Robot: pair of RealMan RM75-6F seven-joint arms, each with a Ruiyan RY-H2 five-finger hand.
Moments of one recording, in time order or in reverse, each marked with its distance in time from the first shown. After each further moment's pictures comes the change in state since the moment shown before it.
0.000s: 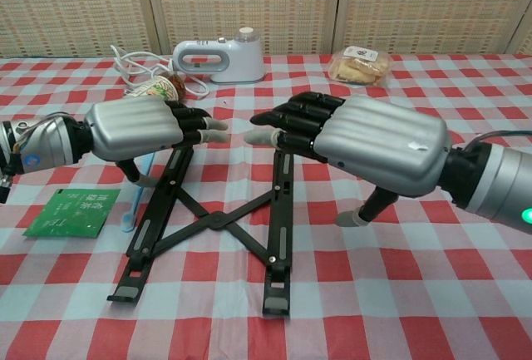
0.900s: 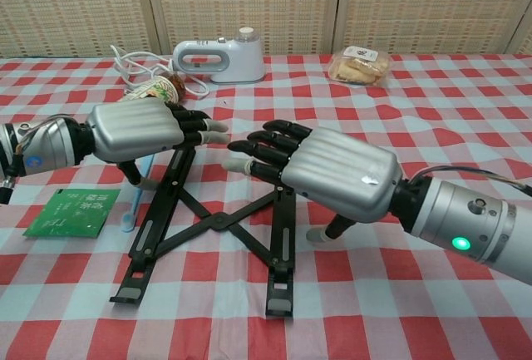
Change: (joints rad) left arm -0.006 -0.001 0.019 -0.011 -0.034 -0.004 -0.019; right arm 0.036 -0.243 -0.017 0.355 -0.030 0.057 0.084
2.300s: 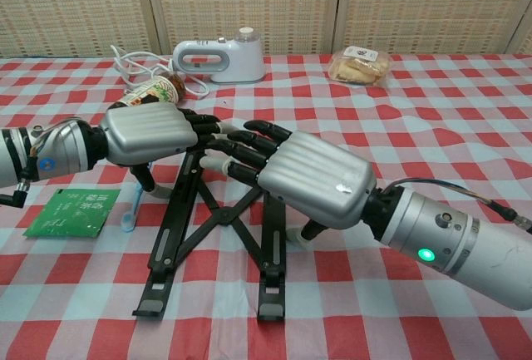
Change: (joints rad) left arm -0.022 0.012 -0.016 -0.109 -0.041 -0.039 -0.017; right arm 0.017 -0.146 -0.006 0.176 0.019 0.080 0.034
